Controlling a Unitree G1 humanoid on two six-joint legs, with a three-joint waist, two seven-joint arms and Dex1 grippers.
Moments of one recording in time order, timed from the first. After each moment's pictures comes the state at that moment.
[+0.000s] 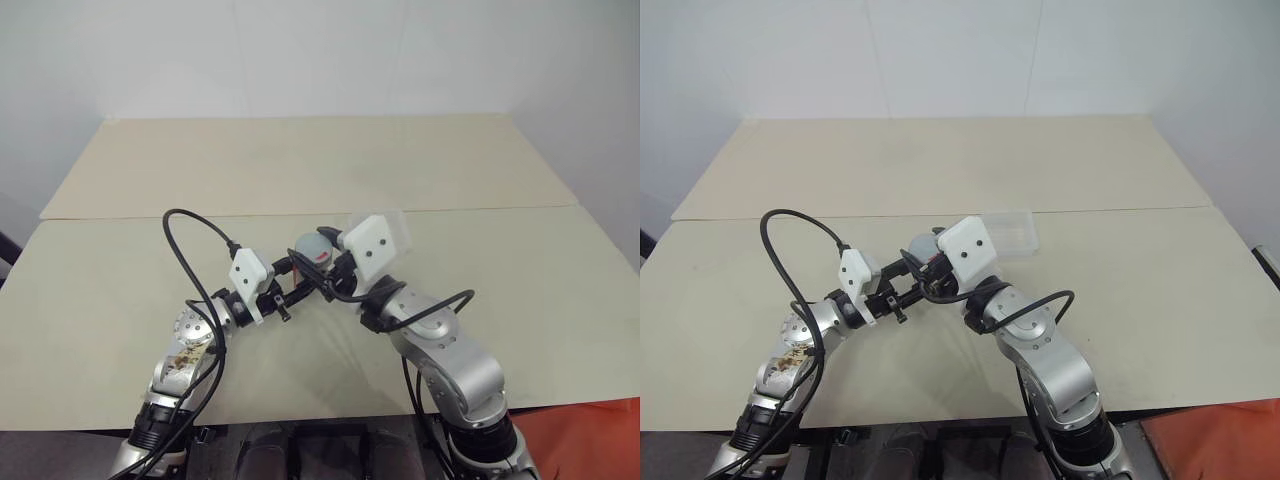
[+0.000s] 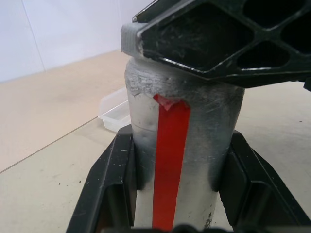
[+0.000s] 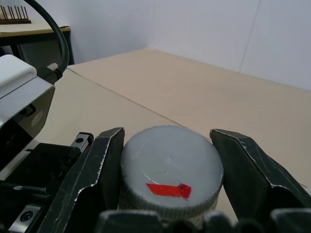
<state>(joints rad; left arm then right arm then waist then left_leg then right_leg) -0.24 0.35 -0.08 -0.15 -0.32 0.09 -0.74 -0.38 -0.14 0.32 -0.62 0.18 0.73 0.24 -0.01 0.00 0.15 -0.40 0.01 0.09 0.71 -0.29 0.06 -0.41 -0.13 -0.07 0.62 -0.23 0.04</state>
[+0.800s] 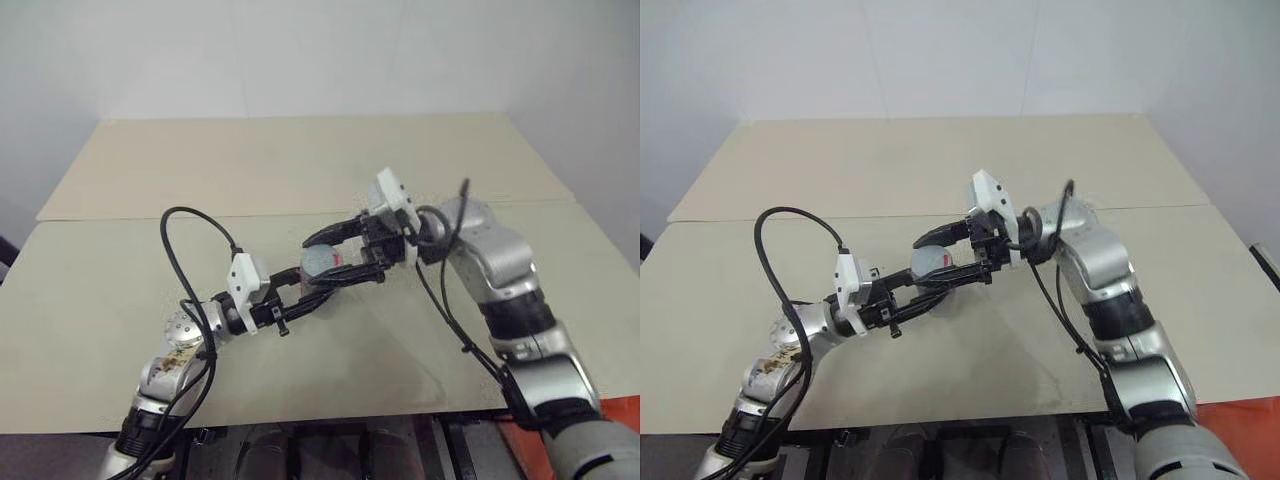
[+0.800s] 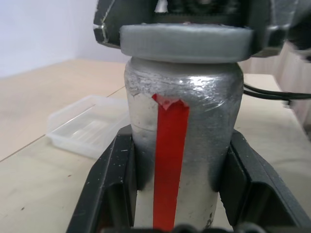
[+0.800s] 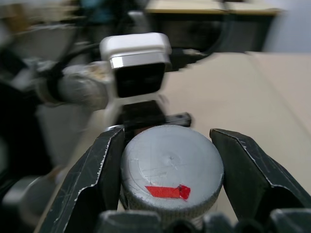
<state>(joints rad) -0.20 0.41 -0.09 -0.25 -0.43 0.15 -0.89 -0.94 -0.45 0.28 0.18 0.47 0.36 1.49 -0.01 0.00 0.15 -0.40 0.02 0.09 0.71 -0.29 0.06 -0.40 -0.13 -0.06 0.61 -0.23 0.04</state>
